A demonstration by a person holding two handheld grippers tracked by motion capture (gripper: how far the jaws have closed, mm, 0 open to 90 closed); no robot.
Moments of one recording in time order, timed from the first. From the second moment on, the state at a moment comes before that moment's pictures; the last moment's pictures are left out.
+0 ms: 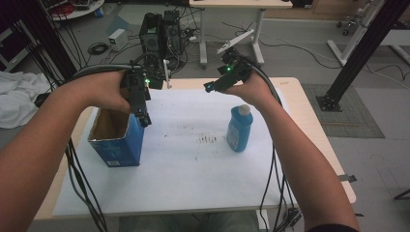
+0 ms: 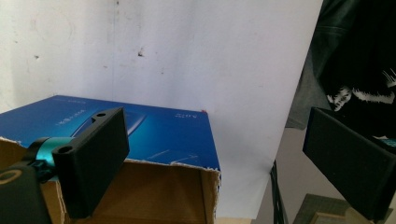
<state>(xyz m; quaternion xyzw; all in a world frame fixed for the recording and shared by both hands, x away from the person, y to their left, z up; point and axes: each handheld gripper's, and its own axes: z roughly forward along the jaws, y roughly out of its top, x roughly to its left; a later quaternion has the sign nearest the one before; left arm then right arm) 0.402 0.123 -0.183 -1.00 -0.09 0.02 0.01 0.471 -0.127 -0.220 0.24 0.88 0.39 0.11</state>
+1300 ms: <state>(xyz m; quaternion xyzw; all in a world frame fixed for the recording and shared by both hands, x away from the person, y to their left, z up) 0.391 0.123 -0.188 -1.00 -0.06 0.02 0.00 0.328 -0.271 -0.365 0.39 0.78 0.46 0.16</state>
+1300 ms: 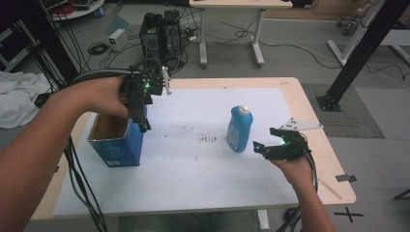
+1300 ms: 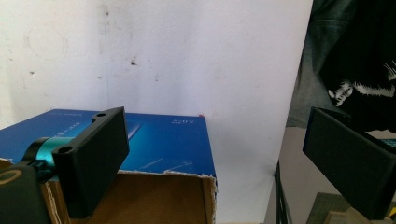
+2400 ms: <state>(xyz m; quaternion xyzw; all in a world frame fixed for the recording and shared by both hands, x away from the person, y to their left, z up) 0.384 0.131 -0.190 -1.00 -0.06 0.02 0.00 0.369 -0.209 -0.422 0.44 0.73 0.48 0.22</state>
